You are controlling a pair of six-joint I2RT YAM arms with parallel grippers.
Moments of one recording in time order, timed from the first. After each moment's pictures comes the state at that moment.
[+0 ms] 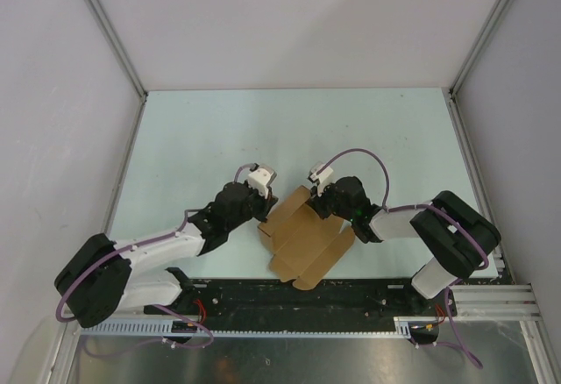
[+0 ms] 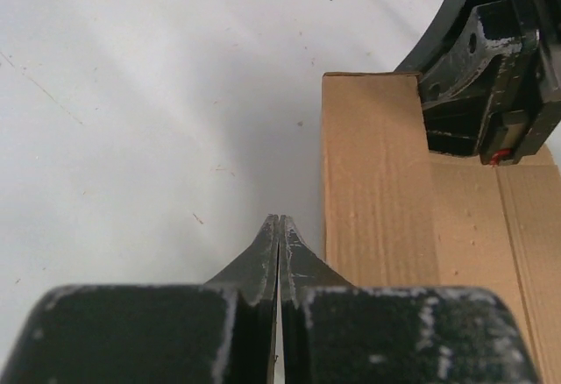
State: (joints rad) left arm -0.77 1.19 0.45 0.35 -0.01 -0.13; right arm 0.72 1.59 0.50 0.67 -0.15 -0.01
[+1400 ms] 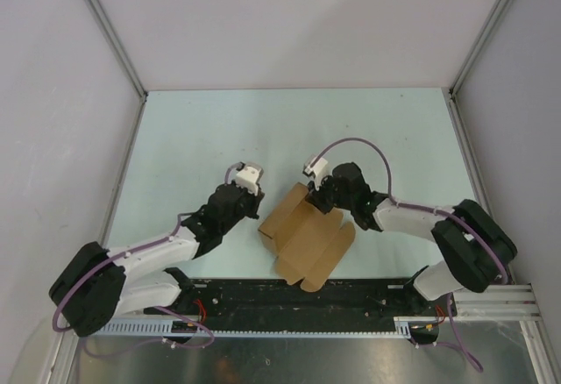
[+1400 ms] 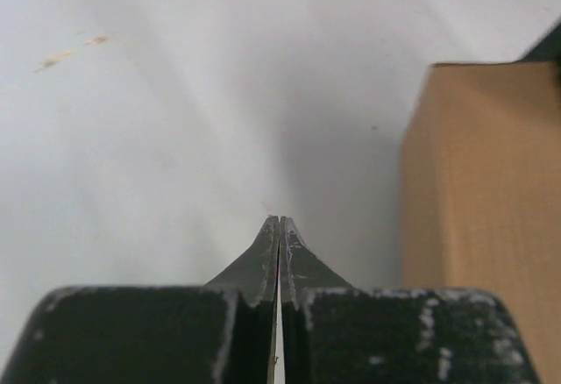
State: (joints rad) left arm -0.74 1.15 0.42 0.34 -0.14 -0.13; right arm 0.70 1.51 0.61 0.38 -0.22 -0.08
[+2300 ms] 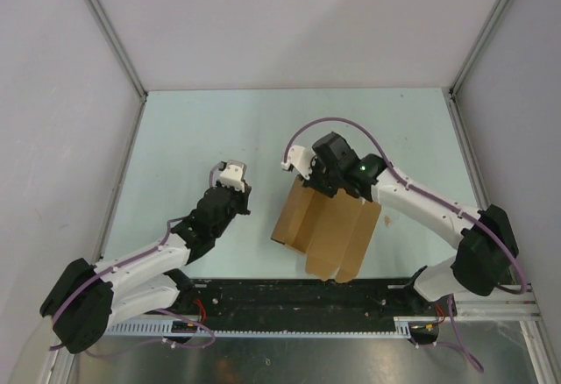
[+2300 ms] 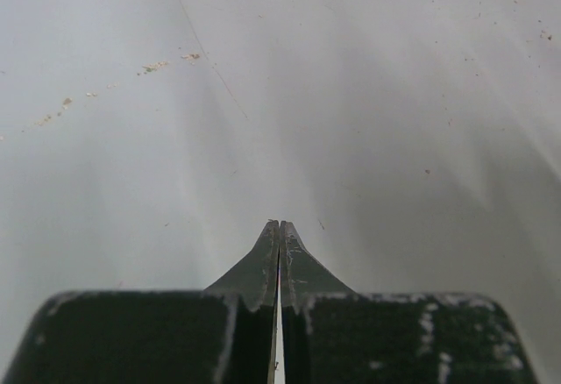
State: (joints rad) left arm -0.69 1.00 0.35 0.33 -0.30 -0.18; right arm 0.78 1.44 1.15 -0.55 -0.05 -0.46
